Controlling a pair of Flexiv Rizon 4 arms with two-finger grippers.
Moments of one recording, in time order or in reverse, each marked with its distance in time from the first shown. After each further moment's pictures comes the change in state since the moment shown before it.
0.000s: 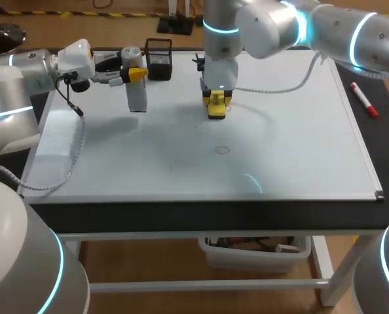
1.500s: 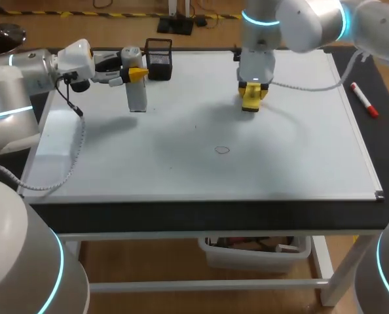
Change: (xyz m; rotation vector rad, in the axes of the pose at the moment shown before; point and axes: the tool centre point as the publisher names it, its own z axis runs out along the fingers) left arm 0.000 0.000 0.000 0.000 0.000 0.000; right arm 0.104 0.000 -0.036 0.050 0.007 0.199
